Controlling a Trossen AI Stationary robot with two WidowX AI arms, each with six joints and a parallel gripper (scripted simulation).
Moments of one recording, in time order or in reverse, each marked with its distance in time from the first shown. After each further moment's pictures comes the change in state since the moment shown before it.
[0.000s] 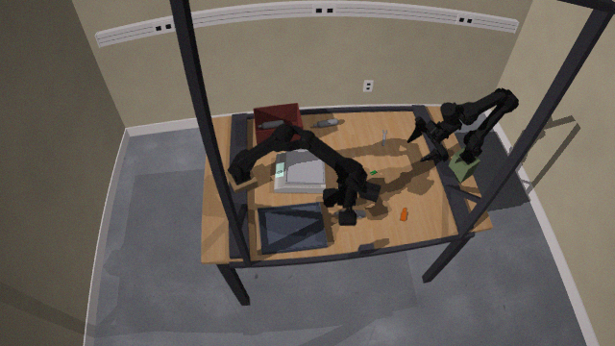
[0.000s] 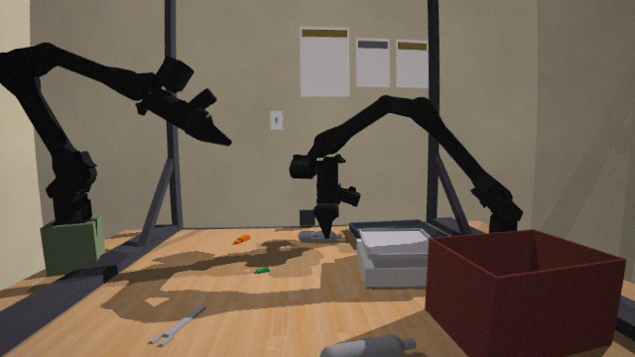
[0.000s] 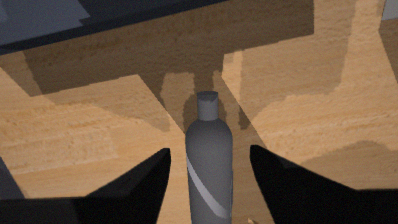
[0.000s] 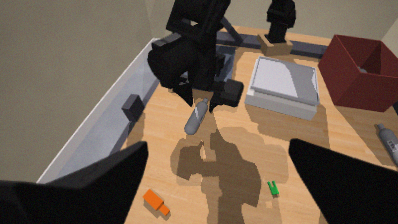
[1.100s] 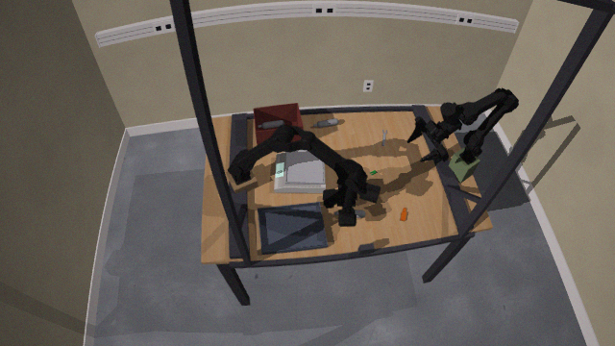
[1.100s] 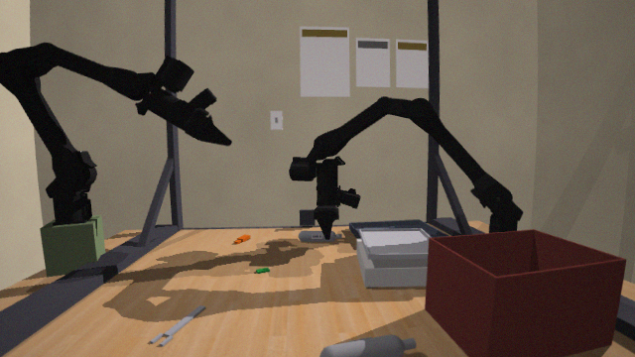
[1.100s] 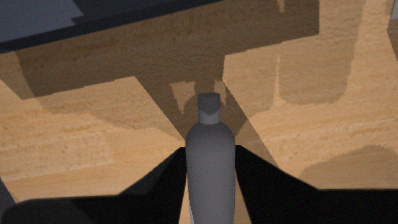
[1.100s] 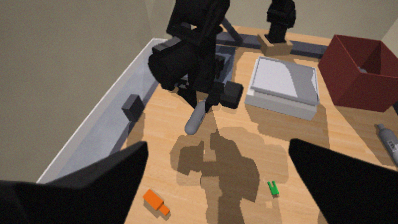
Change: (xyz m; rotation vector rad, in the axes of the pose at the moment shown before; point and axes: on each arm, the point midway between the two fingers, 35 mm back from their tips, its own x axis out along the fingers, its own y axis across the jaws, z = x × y) left arm 0.006 0.000 0.000 0.000 -0.007 -0.002; right arm 0.000 0.000 0.000 0.000 0.000 0.000
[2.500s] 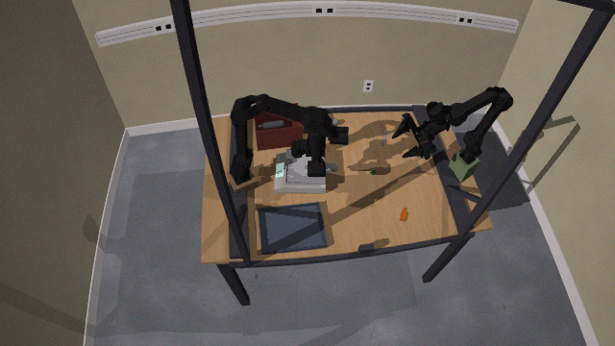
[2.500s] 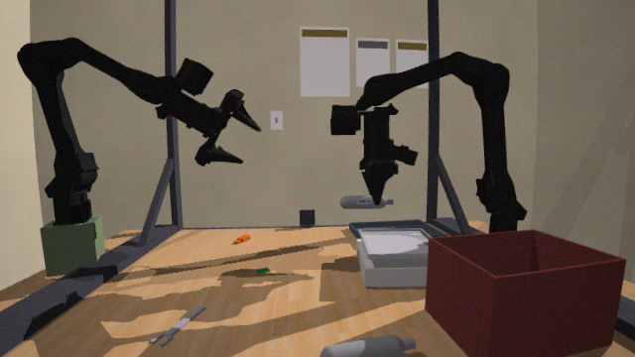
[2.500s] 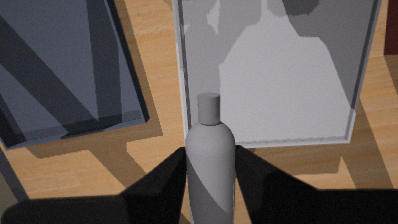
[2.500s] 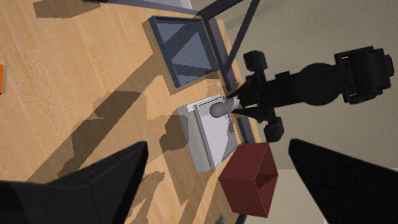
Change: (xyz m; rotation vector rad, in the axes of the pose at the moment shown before) left arm -0.119 -0.125 0.116 -0.015 0.004 -0.014; right arm 0.043 -0.038 0.017 -1.098 0.045 -0.098
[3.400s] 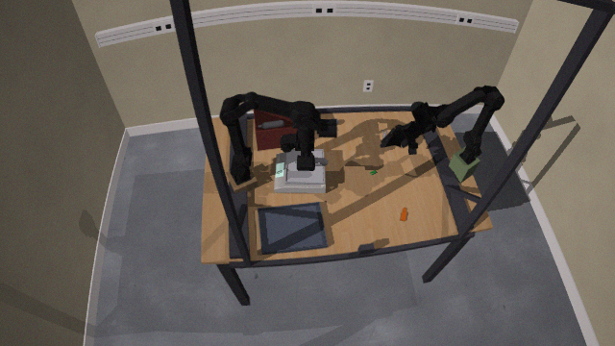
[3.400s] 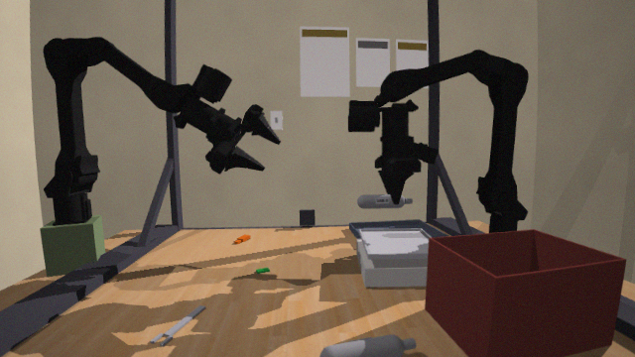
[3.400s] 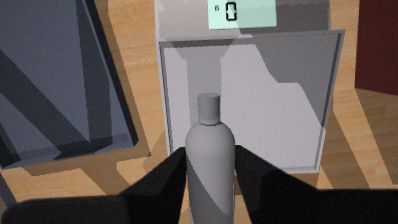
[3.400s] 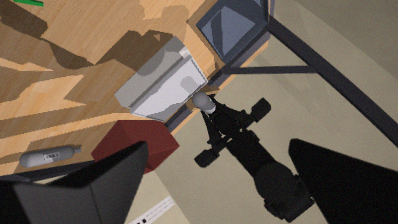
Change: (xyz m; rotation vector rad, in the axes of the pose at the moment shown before) left arm -0.005 -0.021 0.038 -0.017 0.001 -0.002; right arm 0.049 -0.022 -0.035 -1.145 0.101 0.003
